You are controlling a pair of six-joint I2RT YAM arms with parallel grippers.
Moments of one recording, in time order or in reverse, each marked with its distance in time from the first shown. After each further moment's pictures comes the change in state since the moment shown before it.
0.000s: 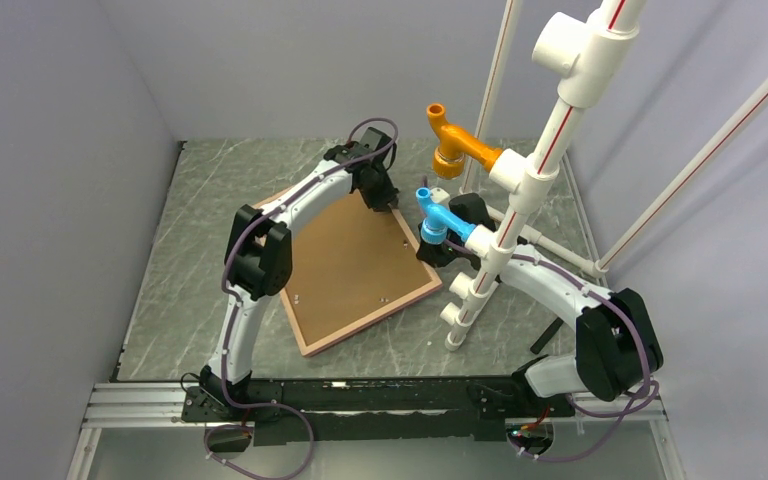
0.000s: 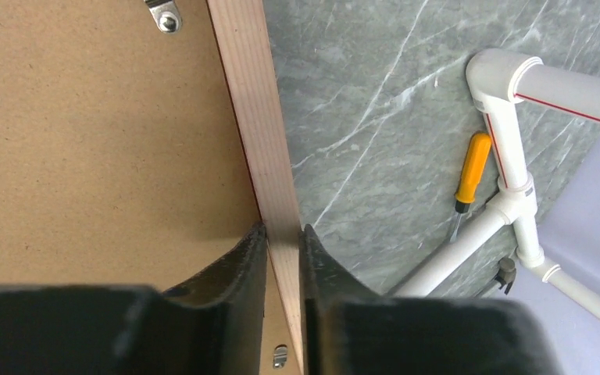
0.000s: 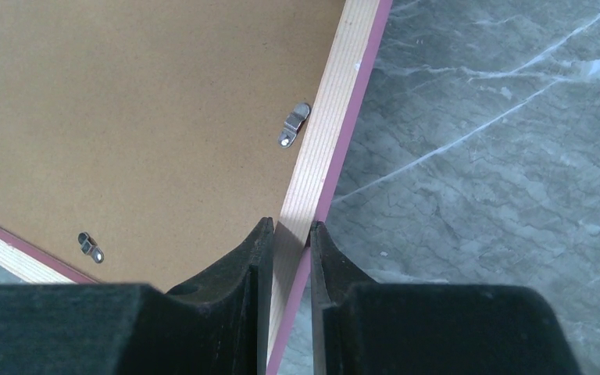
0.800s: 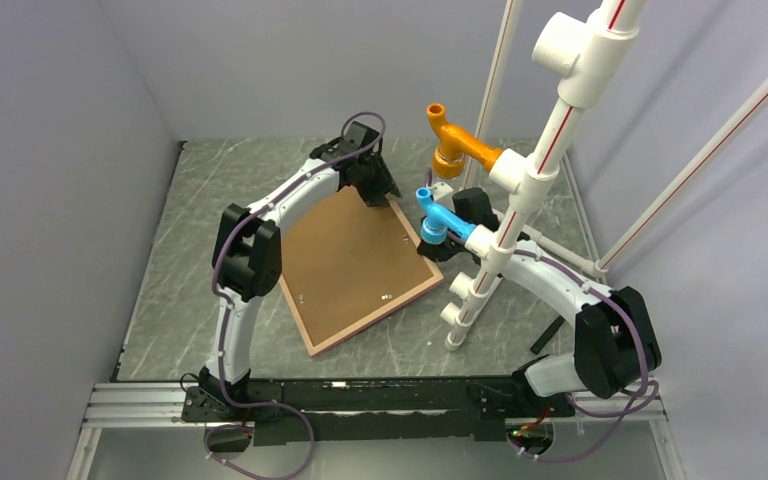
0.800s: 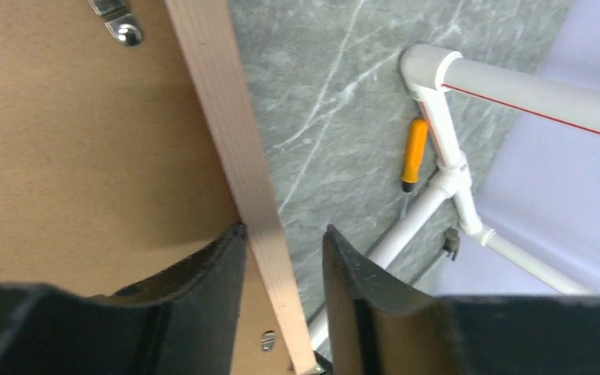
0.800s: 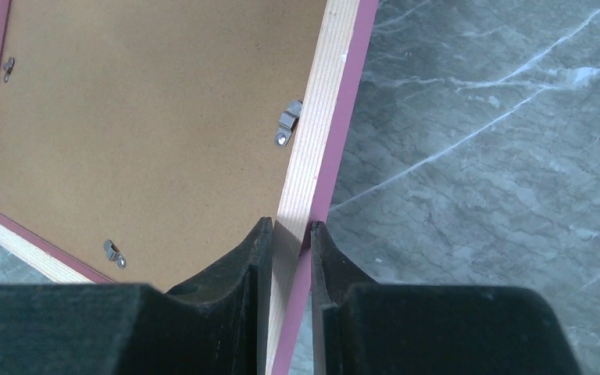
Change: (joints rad) left arm 0.050 -0.066 -0.094 0.146 0.141 -0.010; right arm -0.031 0.015 0.029 -0.006 -0.027 0.018
